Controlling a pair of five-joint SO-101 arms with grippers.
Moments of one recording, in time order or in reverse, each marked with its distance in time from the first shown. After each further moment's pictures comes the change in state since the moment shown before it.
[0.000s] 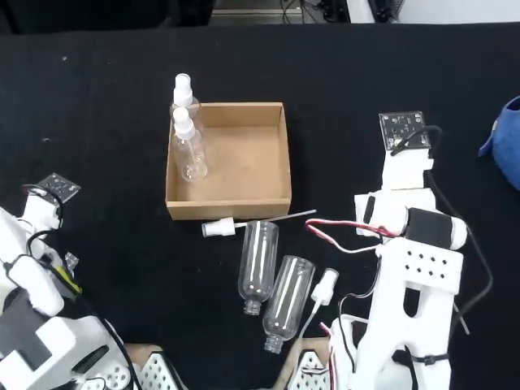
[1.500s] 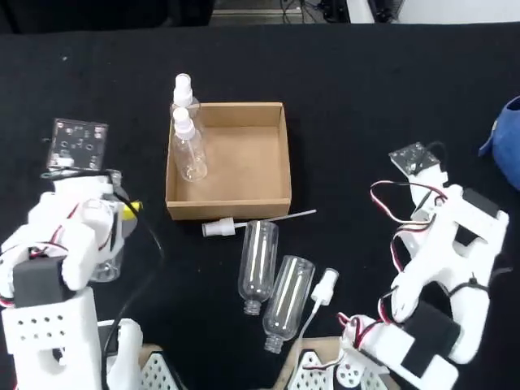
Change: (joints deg) left arm 36.8 -55.9 -0.1 15.5 58.5; right arm 21.2 34.5 -4.9 -10.8 42.5
